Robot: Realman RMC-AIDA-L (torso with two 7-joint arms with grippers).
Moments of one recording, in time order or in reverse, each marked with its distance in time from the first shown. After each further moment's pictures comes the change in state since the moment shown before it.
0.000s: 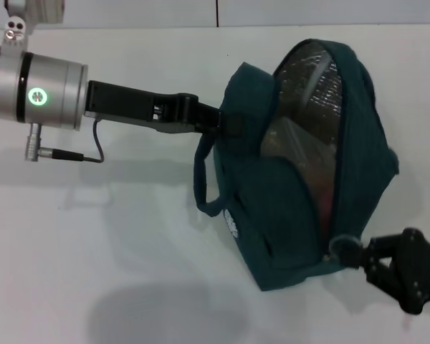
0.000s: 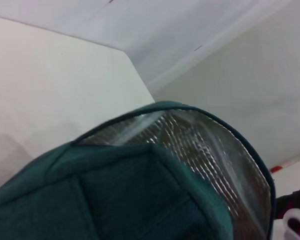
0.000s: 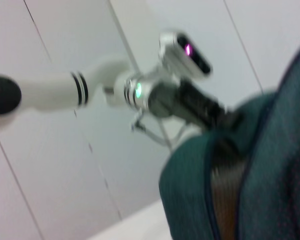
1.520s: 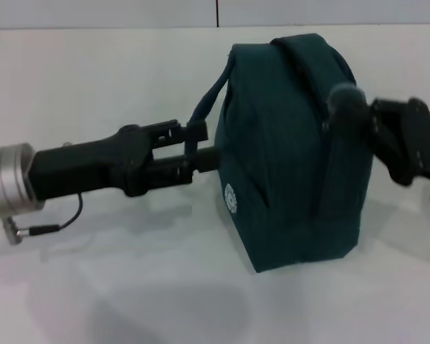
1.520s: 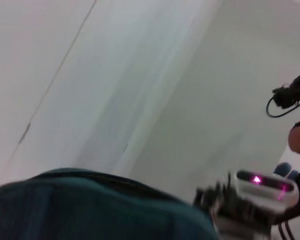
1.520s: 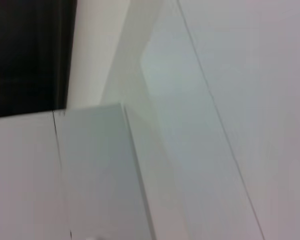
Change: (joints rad) left arm 0.275 -0.035 0.003 -0.107 -0.331 0.102 0.758; right arm 0.160 0.014 -0.011 0.090 0.344 -0.096 -0.070
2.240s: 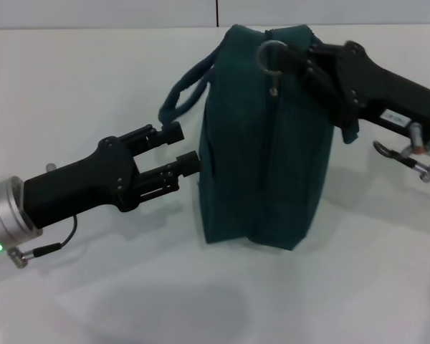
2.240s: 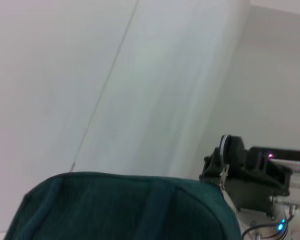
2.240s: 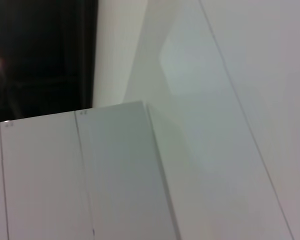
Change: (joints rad) left arm 0.069 -0.003 -0.051 -0.194 -0.057 -0.045 0.358; right arm 0.252 0.000 0.000 0.109 0.049 0.087 0.028
